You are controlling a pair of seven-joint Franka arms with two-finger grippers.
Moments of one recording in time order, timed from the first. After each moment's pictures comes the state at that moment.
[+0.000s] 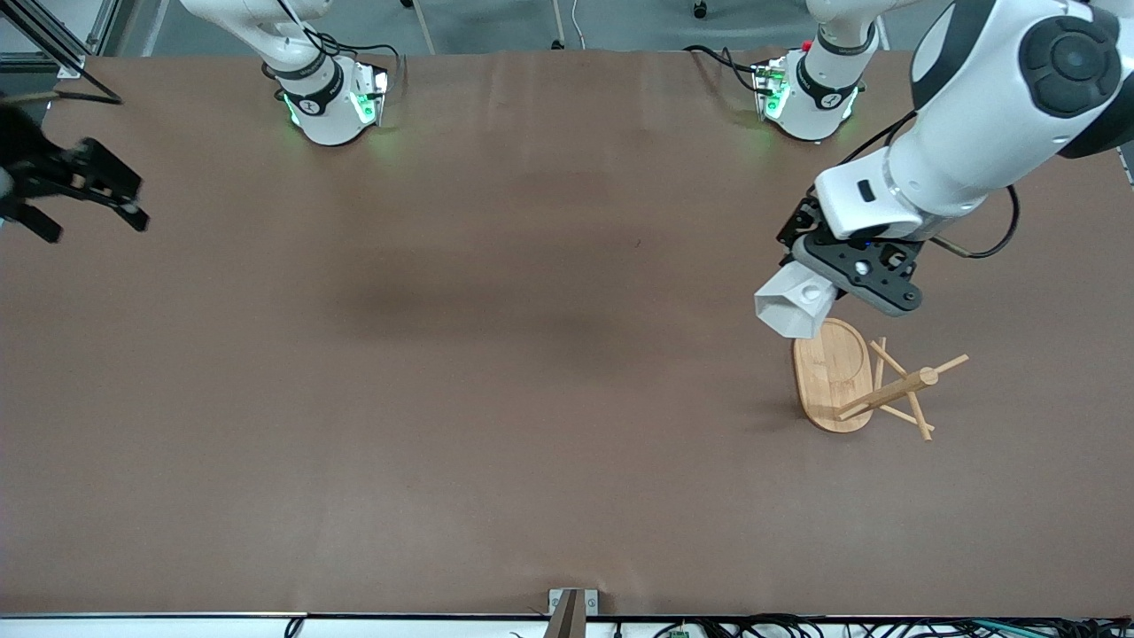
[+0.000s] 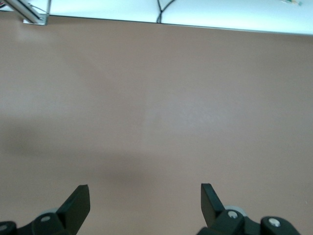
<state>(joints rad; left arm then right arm) 0.35 0.15 -0.71 -1.58 0.01 1.74 0.21 0.00 -0.10 0.00 -1.57 0.04 1.64 -0.08</state>
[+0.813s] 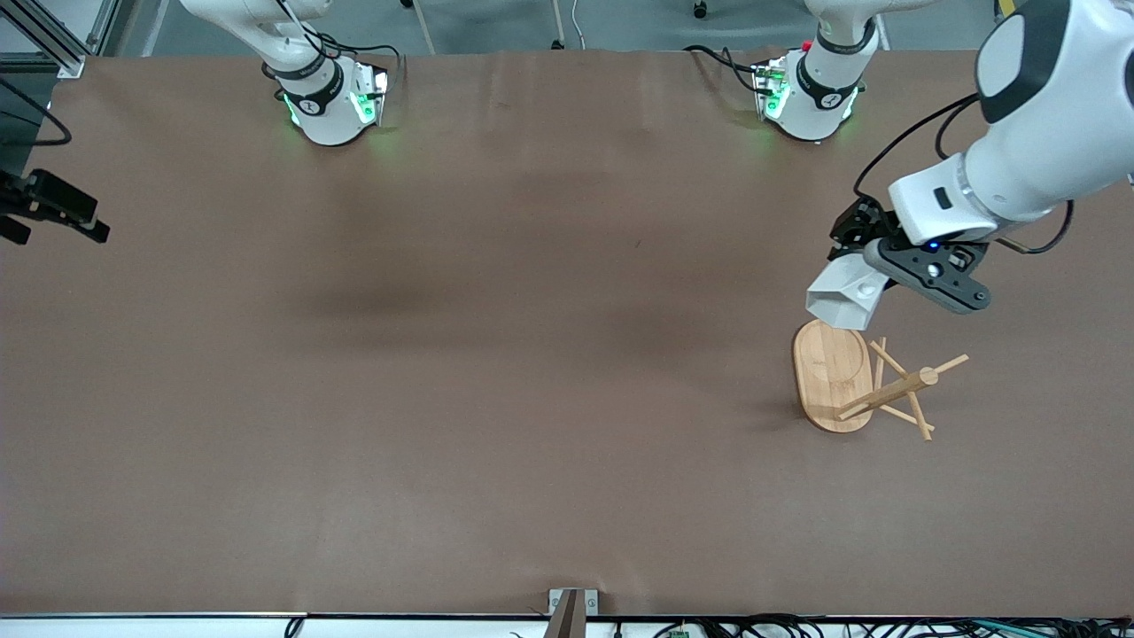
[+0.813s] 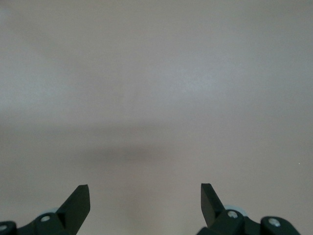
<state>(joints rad) 0.07 0.03 -0.30 -1.78 -0.15 1.79 0.33 0.00 0.01 -0.09 -1.52 0.04 1.55 -0.07</state>
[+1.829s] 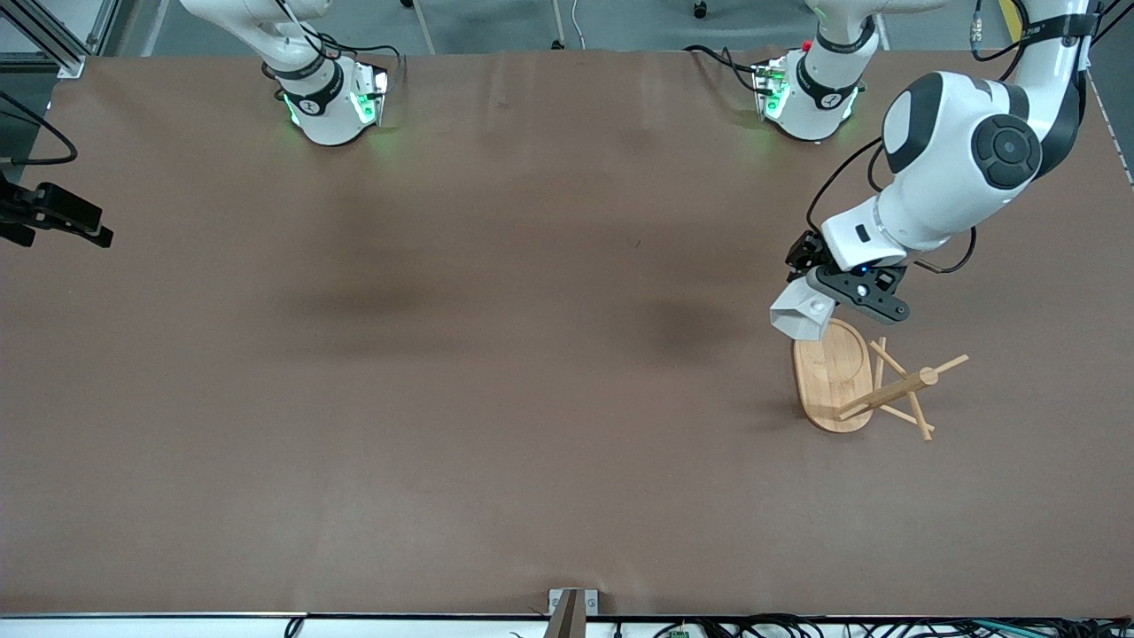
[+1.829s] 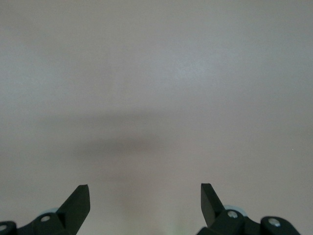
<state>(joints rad) -0.01 0.01 -0.22 -2.10 -0.15 2.12 0.31 0.00 0.01 -0.10 -1.55 0.01 1.52 -0.07</state>
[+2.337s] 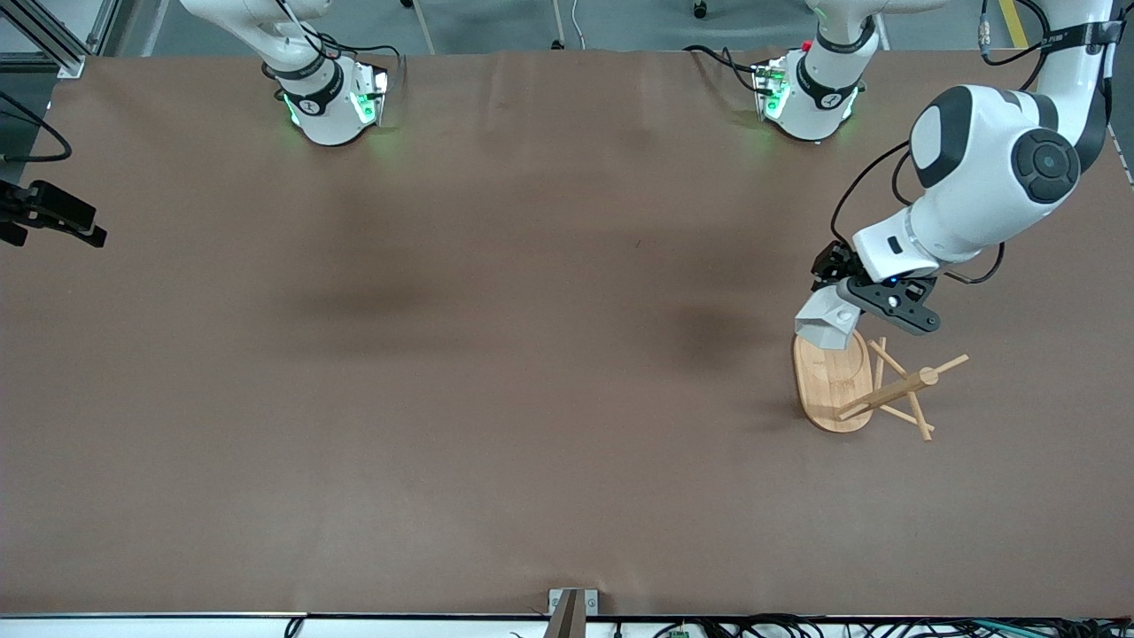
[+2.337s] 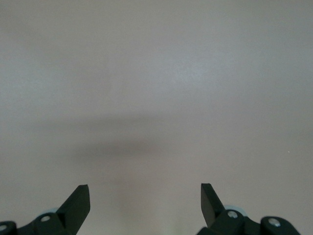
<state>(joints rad) -0.01 0.03 -0.16 -2.10 -0.15 2.14 0.40 0.00 0.00 -0.10 -1.54 0.00 1.53 -0.07</state>
